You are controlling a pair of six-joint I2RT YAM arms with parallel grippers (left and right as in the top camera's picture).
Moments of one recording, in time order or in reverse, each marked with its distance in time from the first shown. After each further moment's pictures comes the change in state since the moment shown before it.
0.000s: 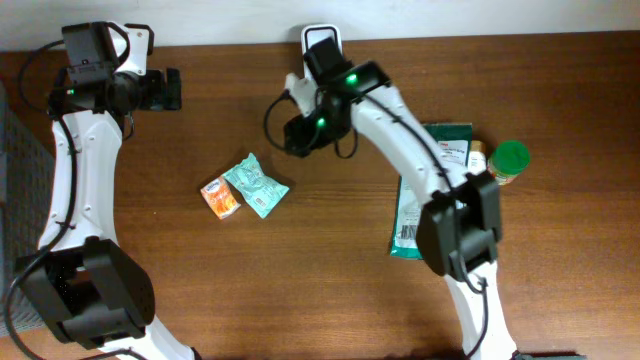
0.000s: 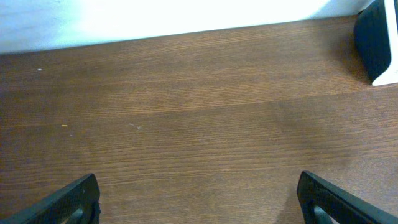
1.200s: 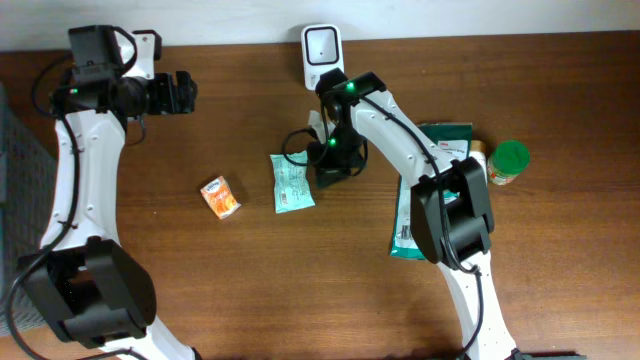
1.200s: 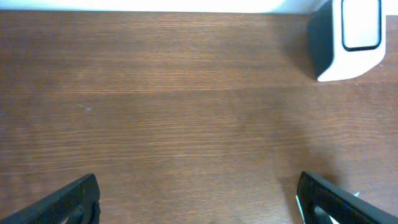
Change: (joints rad) left arm -0.016 0.000 0.000 -0.077 0.125 -0.116; right arm -0.044 0.074 -0.049 -0.288 -0.076 0.164
